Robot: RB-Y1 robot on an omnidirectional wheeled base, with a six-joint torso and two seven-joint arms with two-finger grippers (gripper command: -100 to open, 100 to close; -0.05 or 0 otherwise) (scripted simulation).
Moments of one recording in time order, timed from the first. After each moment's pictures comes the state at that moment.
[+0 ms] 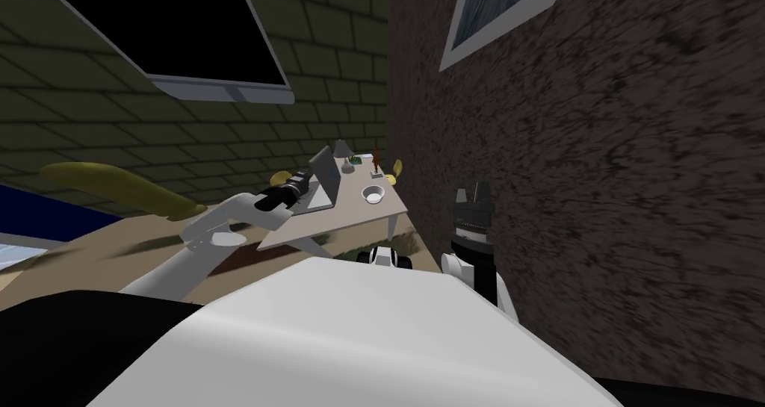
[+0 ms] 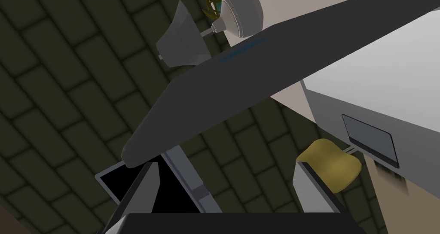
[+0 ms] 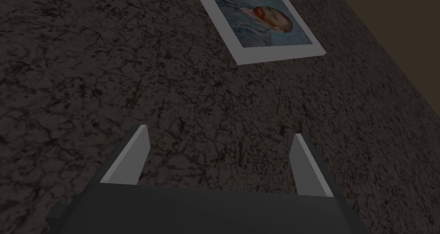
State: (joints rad) left arm 0.28 0.98 0.24 -2.36 0.03 0.93 0.53; right arm 0.52 0.00 -0.04 -2.33 0.07 -0.46 0.00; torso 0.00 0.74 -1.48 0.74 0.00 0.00
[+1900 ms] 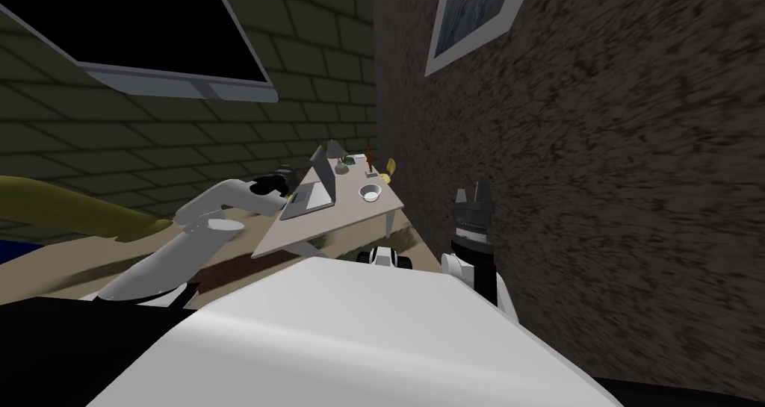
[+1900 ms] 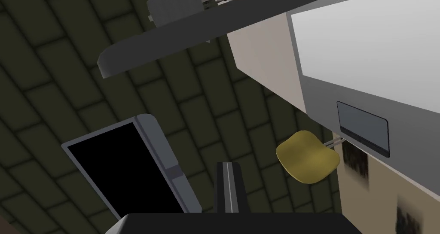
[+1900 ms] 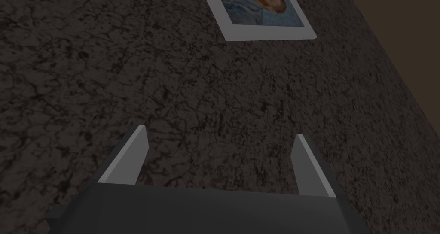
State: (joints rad) left arm 0.17 1.03 0.30 -2.25 0.08 1.08 0.65; right arm 0.52 0.00 -0.04 -2.33 0.07 -0.46 0.00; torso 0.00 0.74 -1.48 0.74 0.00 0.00
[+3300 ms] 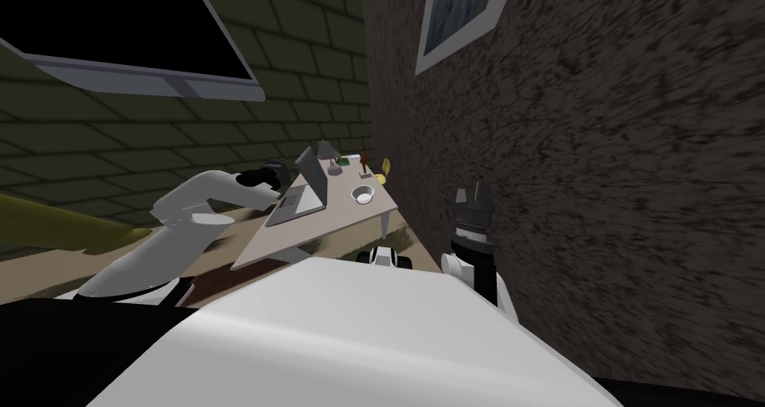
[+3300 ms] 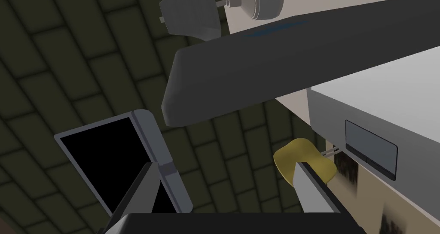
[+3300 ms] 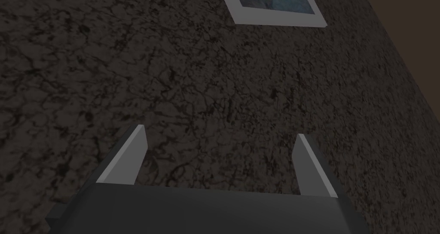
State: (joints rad) left arm 0.14 1.07 0.37 -2.23 0.15 1.14 0.69; right arm 0.52 0.00 -0.04 -2.33 0.07 -0.46 0.00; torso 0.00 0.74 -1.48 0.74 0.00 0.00
